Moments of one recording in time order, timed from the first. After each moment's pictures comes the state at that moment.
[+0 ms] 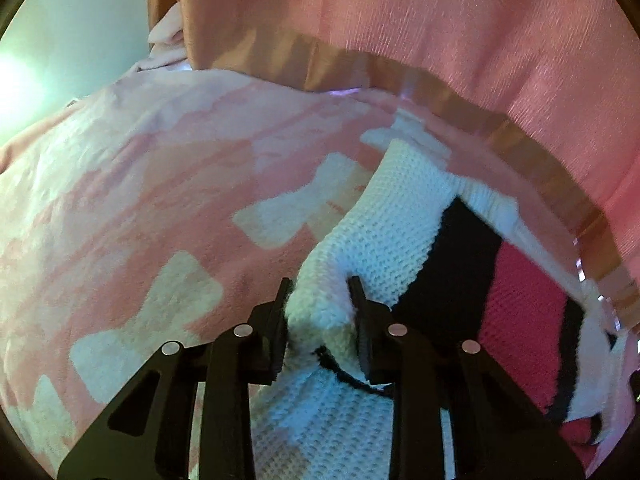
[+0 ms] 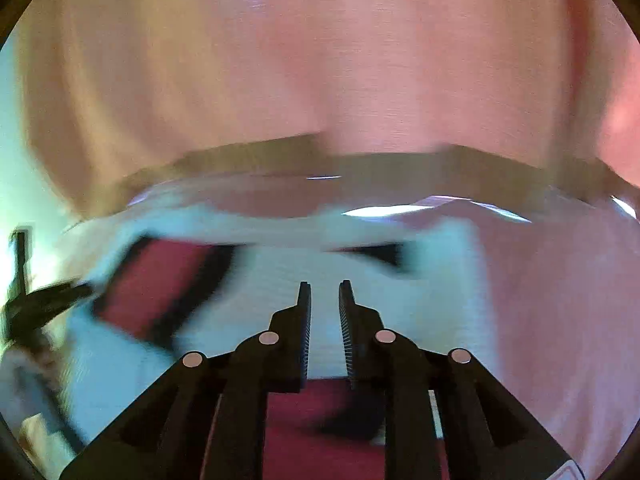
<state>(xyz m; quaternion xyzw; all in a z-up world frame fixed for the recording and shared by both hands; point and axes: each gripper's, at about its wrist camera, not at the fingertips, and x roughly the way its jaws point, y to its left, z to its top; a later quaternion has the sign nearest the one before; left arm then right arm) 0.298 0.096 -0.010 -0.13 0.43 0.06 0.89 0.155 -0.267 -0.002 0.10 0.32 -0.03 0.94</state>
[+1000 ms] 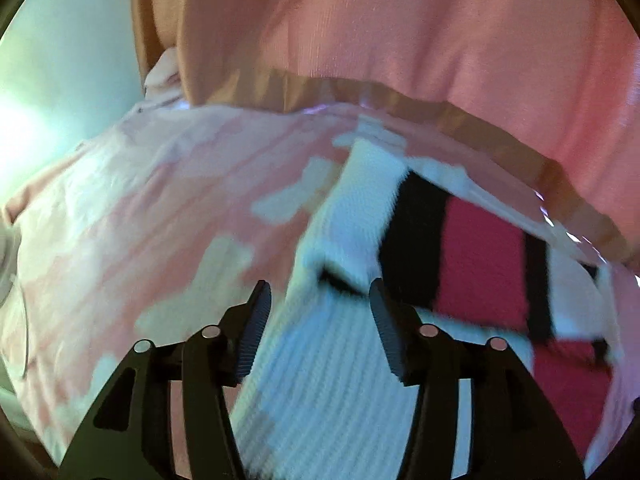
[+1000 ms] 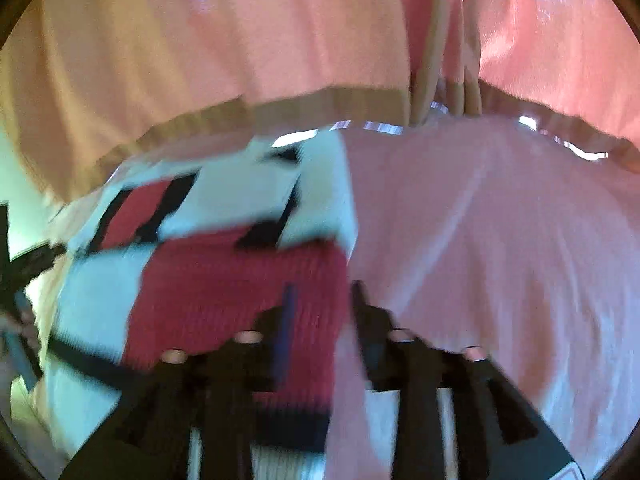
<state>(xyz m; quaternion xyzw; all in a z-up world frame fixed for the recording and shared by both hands) 0.210 0.096 0.026 -0.06 0.43 -0.01 0.90 -0.028 -0.293 0.002 0.14 0.38 -0.13 0.91</state>
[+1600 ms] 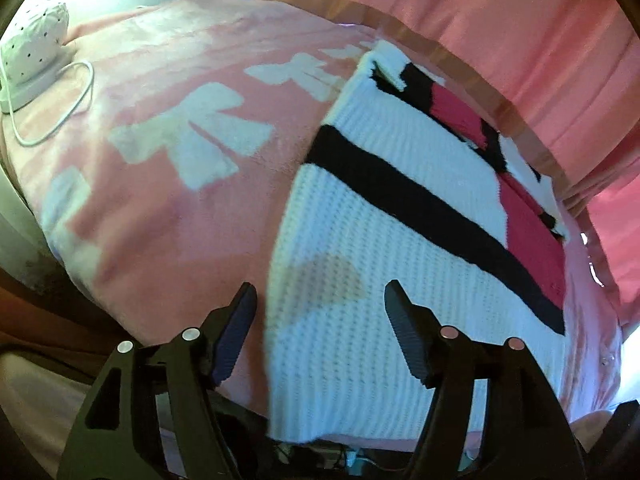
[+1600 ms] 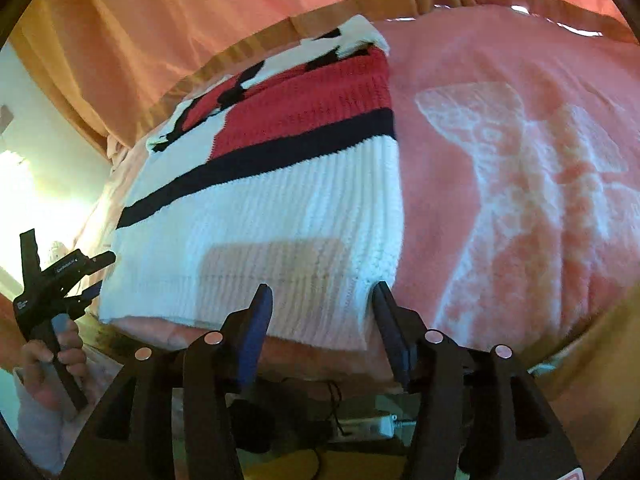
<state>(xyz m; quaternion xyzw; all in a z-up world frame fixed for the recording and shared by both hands) 0.017 0.164 -0.024 -0.17 0.48 -0.06 0.86 -0.160 -0.202 -0.070 0.24 0.41 -0.05 0.88</state>
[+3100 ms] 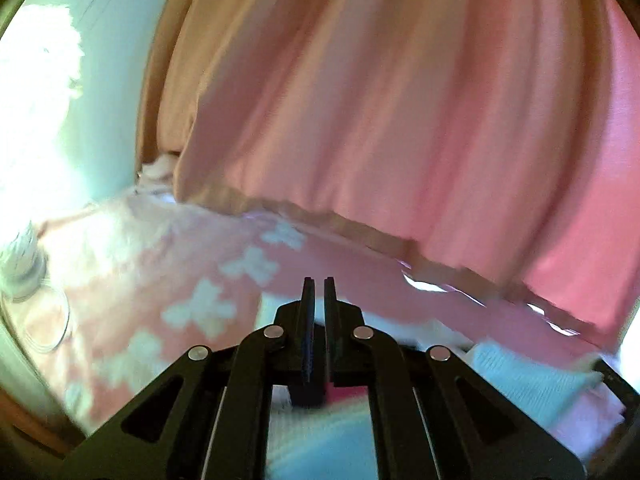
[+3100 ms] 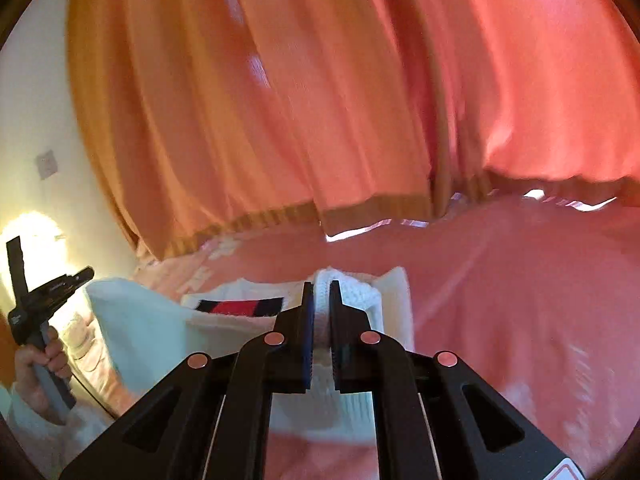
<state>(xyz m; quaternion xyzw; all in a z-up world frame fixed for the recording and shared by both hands) 0.068 0.084 0.155 -0.12 0.24 -0.09 0.96 -0.105 -0.311 0.096 0.18 0.22 -0.05 0.96</state>
